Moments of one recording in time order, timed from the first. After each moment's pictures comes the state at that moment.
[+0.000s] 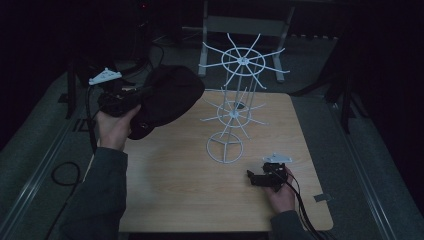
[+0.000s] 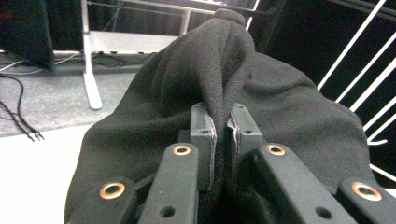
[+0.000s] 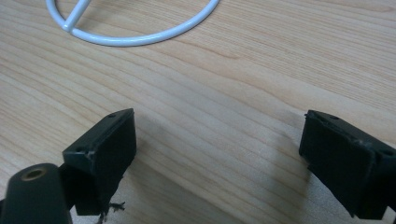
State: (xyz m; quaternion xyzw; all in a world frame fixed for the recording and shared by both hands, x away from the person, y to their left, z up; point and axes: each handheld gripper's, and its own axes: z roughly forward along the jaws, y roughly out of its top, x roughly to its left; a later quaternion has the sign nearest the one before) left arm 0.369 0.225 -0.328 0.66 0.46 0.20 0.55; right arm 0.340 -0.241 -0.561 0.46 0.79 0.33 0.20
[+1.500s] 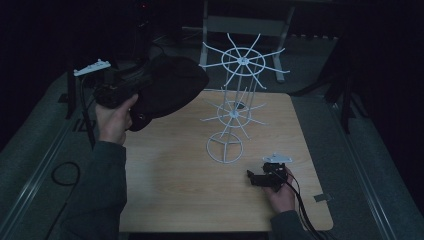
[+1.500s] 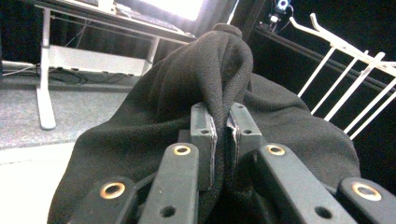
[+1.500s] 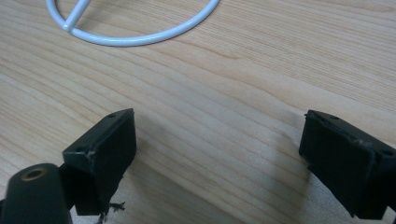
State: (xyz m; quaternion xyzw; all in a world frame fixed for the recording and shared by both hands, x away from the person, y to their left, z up) left arm 0.377 0.237 -0.315 0.62 0.44 0.15 0.63; right arm 0.340 -0.241 -0.561 0.46 0.80 0.33 0.20
